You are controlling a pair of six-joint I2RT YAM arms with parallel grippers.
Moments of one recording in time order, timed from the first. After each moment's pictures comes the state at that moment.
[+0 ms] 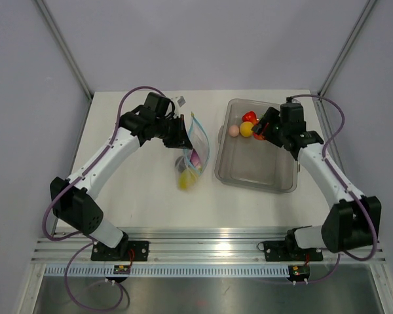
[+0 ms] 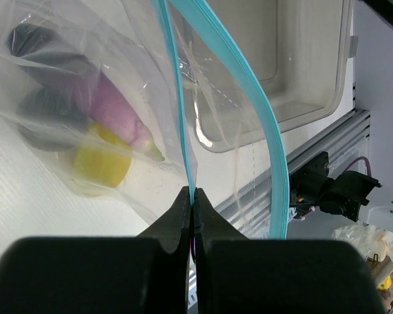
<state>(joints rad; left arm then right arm) -0.50 1.54 1.51 -0.81 0.39 -0.49 0.14 1.41 1.11 -0.39 -0.02 0.65</state>
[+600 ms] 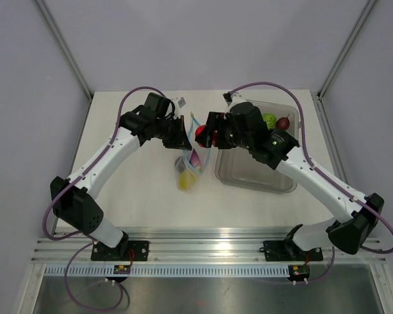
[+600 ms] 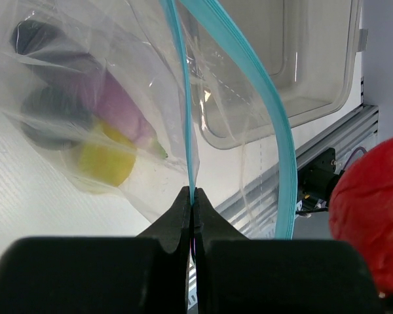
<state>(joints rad) -0.50 1.54 1.51 -0.83 0.39 -0.47 0.75 1.37 1.43 -0.54 0.02 0.63</state>
